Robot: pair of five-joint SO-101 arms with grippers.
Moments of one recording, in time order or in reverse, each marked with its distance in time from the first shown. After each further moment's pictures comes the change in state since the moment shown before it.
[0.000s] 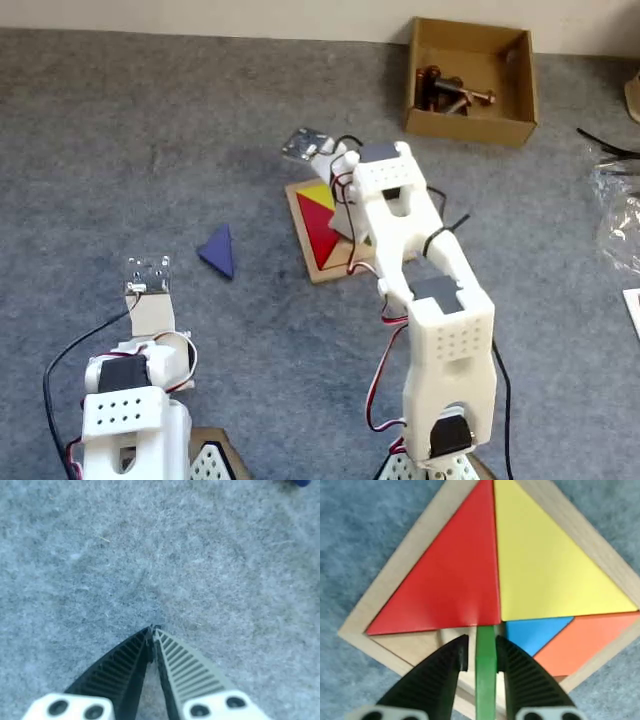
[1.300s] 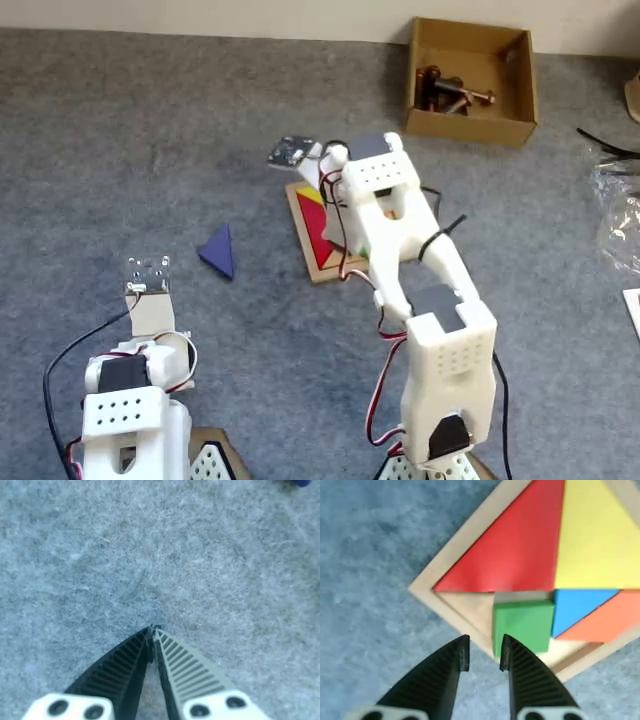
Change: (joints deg) left arm 0.0 0.0 0.0 0.0 0.0; right arm -2.2 -5.5 -0.7 15.8 -0.1
